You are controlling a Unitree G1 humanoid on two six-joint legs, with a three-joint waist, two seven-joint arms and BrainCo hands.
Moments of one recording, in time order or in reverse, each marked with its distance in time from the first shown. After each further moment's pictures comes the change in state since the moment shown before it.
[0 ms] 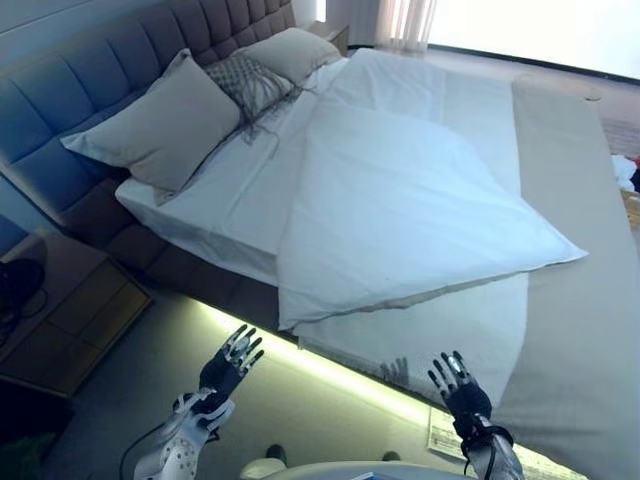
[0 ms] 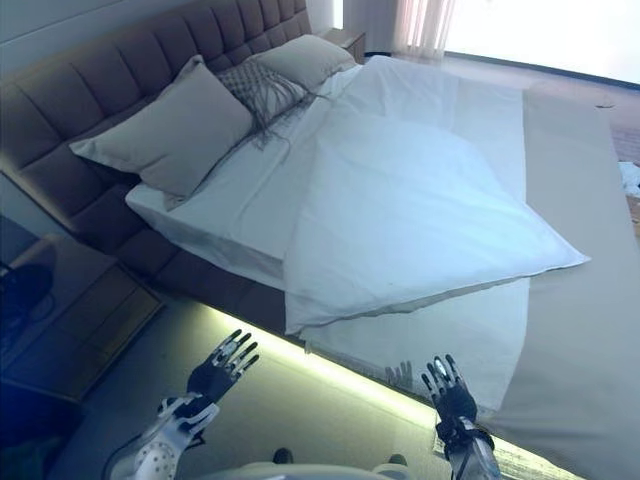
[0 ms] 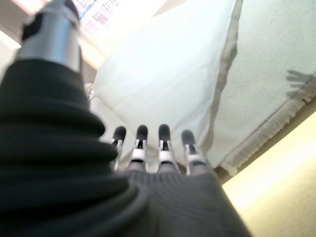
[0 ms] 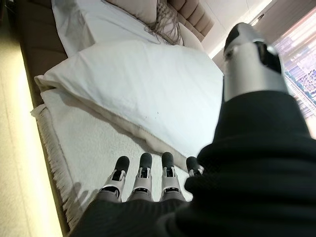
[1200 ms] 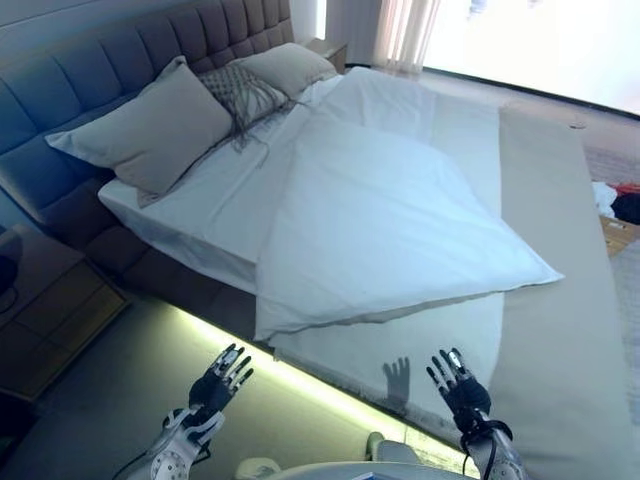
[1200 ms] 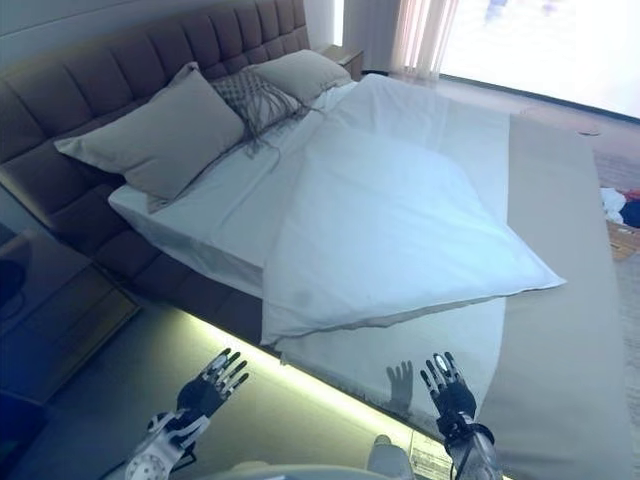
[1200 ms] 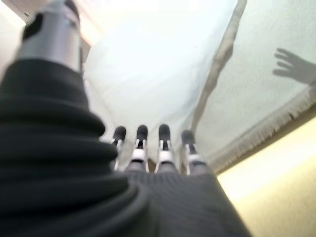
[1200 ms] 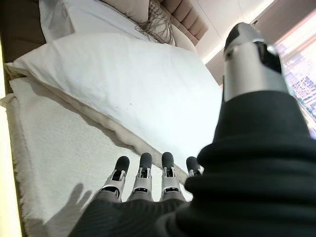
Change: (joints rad) left arm 0.028 -0.028 0.061 0.067 -0.032 0.060 -0.010; right arm -0.036 -0.031 0.014 0.058 0.036 0.044 0.000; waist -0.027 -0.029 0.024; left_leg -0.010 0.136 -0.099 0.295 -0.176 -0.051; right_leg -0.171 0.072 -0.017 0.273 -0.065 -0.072
